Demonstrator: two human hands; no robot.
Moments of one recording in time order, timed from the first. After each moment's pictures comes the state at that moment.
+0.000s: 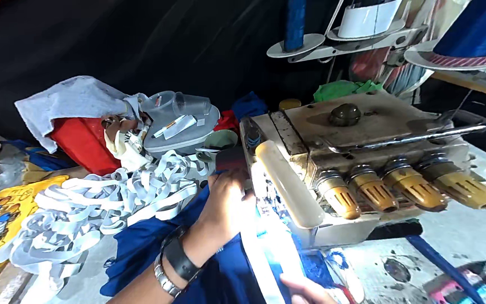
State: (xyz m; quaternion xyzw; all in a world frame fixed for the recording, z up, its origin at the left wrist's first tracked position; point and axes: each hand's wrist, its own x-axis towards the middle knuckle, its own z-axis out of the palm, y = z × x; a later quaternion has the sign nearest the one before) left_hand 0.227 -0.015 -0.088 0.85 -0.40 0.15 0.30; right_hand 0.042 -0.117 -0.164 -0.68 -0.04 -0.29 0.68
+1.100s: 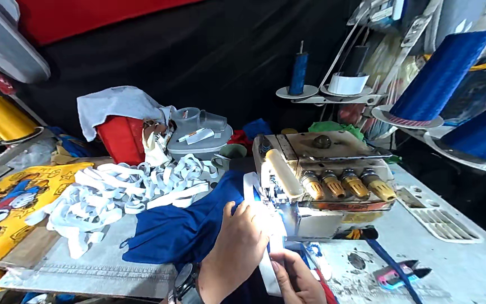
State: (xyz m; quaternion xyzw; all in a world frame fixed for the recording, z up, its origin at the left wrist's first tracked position) left_hand 0.152 0.004 -0.113 0.84 -0.44 0.25 0.22; right_hand 0.038 -0.104 -0.155 -0.74 -0.01 -0.29 0.61
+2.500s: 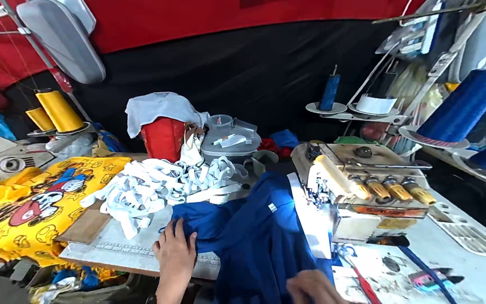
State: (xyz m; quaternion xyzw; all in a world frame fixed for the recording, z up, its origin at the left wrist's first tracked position) left_hand 0.150 0.204 -0.181 0.94 -0.03 0.25 0.24; right_hand 0.016 -0.062 -0.148 -0.84 -0.18 -0.37 0.36
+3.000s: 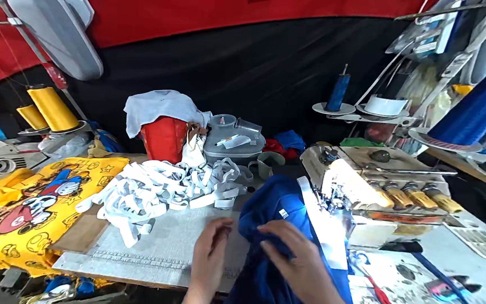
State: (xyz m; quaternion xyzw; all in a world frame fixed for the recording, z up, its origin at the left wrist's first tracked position) left_hand 0.145 0.158 -0.138 0.72 -0.21 0.12 0.65; right_hand 0.103 -0.027 -0.116 -0.83 -0.19 -0.34 0.40
